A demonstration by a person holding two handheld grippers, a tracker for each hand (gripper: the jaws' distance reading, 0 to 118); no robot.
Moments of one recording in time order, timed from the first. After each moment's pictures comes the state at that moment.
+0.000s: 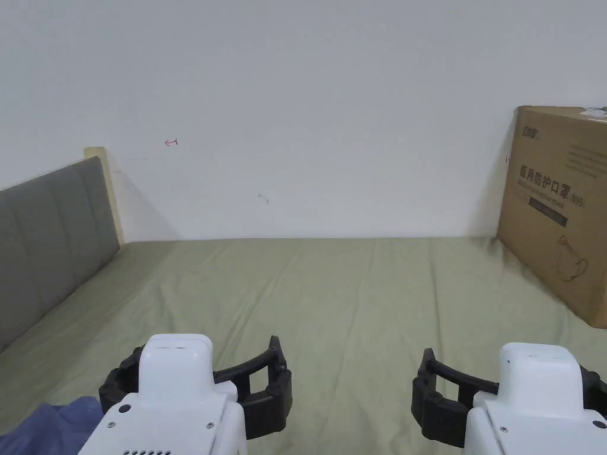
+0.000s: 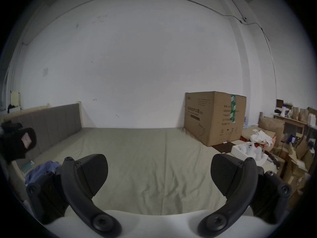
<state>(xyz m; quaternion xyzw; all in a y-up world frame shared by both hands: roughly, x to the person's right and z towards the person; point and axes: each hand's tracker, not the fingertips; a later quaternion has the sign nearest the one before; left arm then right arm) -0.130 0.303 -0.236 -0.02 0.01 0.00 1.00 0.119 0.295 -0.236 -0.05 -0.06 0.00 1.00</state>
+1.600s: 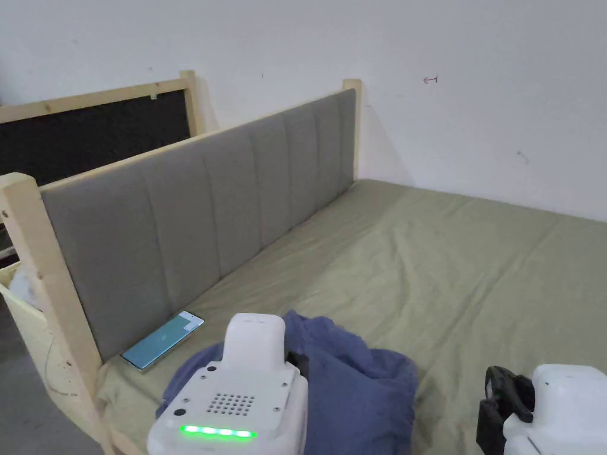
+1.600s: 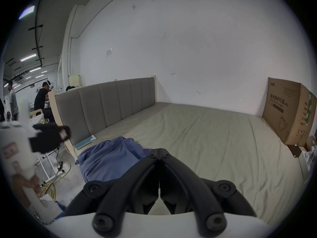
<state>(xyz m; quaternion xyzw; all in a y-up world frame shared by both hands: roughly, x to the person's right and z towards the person) -0.330 0.235 -0.246 -0.19 0.21 0.04 0.96 -0.089 0.250 -0.302 -0.17 0.25 0.02 0.95</state>
